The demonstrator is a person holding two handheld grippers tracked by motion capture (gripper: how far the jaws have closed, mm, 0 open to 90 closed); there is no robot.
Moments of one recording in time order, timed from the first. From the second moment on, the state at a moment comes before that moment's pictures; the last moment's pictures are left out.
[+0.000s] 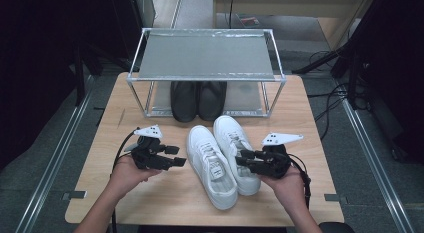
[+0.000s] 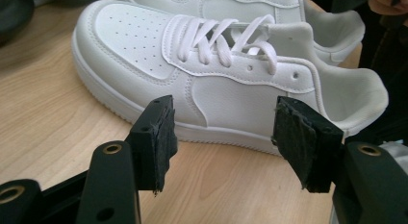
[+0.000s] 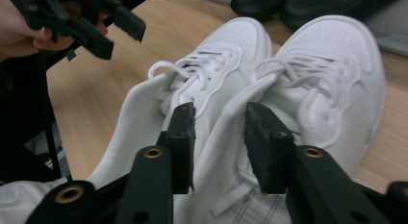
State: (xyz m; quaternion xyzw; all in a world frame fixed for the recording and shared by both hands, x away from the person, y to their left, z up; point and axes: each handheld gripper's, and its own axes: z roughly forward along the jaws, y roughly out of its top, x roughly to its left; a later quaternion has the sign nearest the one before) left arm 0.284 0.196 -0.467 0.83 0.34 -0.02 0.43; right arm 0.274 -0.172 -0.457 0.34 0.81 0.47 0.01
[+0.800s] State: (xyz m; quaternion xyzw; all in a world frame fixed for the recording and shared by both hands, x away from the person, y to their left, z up) left arm 0.289 0.209 -0.465 0.82 0.36 -0.01 0.45; right arm 0.261 -0.128 -0.471 0.38 0.82 0.42 0.08
